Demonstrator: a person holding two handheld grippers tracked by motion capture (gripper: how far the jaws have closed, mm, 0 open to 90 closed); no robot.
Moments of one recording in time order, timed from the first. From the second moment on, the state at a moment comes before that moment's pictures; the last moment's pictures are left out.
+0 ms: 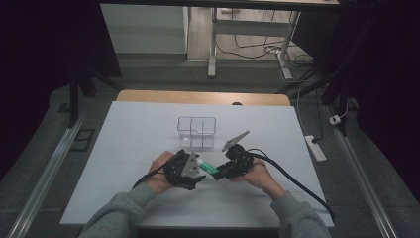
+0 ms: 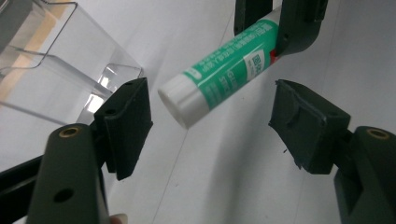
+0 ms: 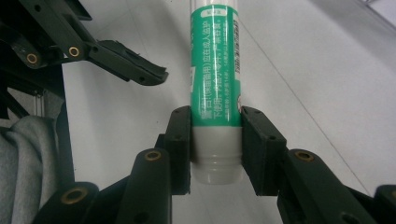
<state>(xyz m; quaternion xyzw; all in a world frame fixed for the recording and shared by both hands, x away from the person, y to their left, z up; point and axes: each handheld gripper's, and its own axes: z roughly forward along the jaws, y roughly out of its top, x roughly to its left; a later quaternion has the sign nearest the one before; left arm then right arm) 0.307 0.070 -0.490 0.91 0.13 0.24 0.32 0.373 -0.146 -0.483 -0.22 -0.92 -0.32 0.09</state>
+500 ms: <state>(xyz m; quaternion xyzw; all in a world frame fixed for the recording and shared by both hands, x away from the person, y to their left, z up) 0.311 0.059 -0.501 0.93 0.07 0.25 0.28 0.371 -0.141 -0.481 -0.19 -0.93 -0.30 0.10</state>
